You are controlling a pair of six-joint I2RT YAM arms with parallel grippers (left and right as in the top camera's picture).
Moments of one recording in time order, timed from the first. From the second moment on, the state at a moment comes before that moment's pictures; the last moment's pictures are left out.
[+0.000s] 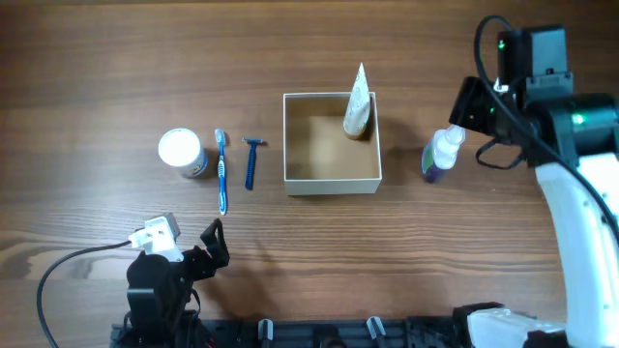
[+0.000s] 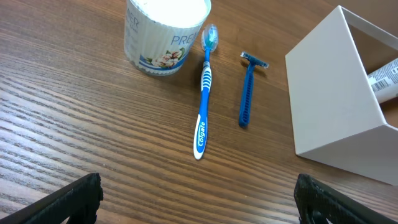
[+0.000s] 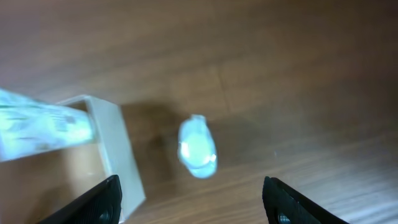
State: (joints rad) left arm -0.02 0.01 0.21 -0.79 0.06 -0.41; right arm 0.13 1.43 1.60 -1.25 0.19 0.40
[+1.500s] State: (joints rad) left arm -0.02 0.01 0.21 -0.79 0.06 -0.41; right arm 0.11 1.63 1.30 -1.00 0.16 0.39
